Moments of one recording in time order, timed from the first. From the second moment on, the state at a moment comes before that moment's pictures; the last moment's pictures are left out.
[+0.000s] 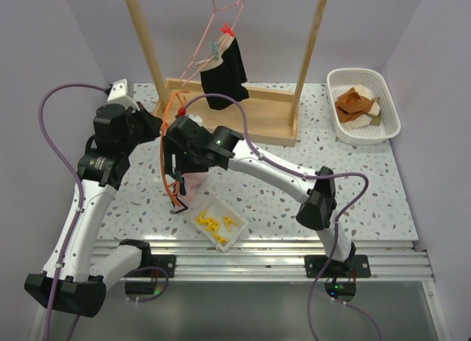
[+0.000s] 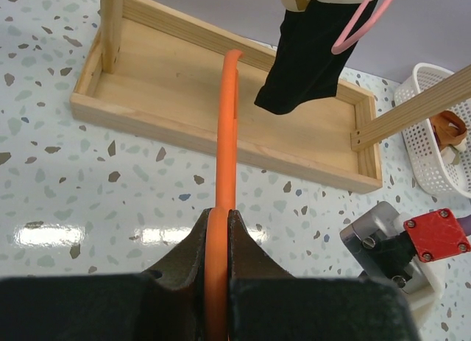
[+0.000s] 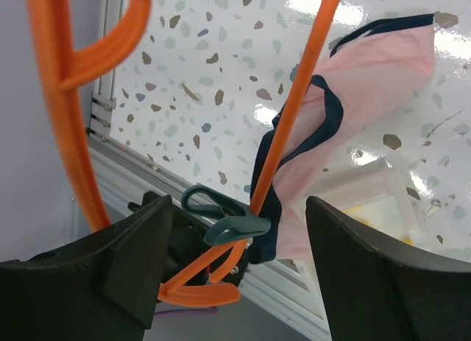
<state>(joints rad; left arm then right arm) -0.16 1.01 1.18 -0.49 0.01 -0.43 1.10 2.09 2.19 -0.94 0.14 0.87</state>
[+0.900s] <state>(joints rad) -0.16 1.03 1.18 -0.49 0.02 -0.43 1.12 2.16 2.28 -1.01 0.20 0.83</state>
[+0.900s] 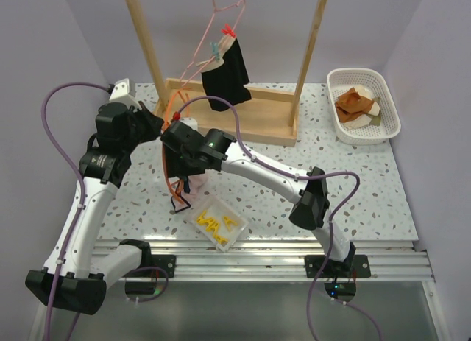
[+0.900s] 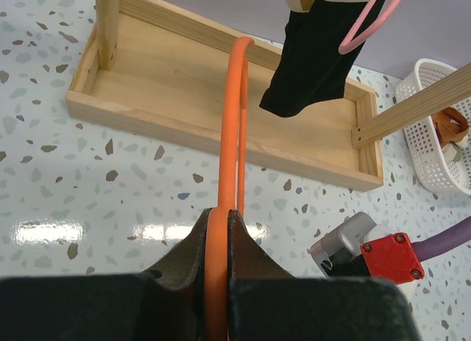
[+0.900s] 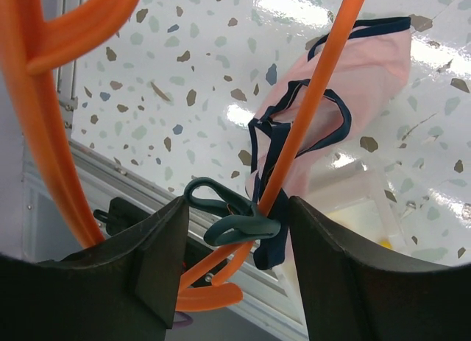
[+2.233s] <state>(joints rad) -0.16 1.05 1.18 -0.49 0.08 -0.41 1.05 1.97 1.99 -0.79 0.18 0.85</state>
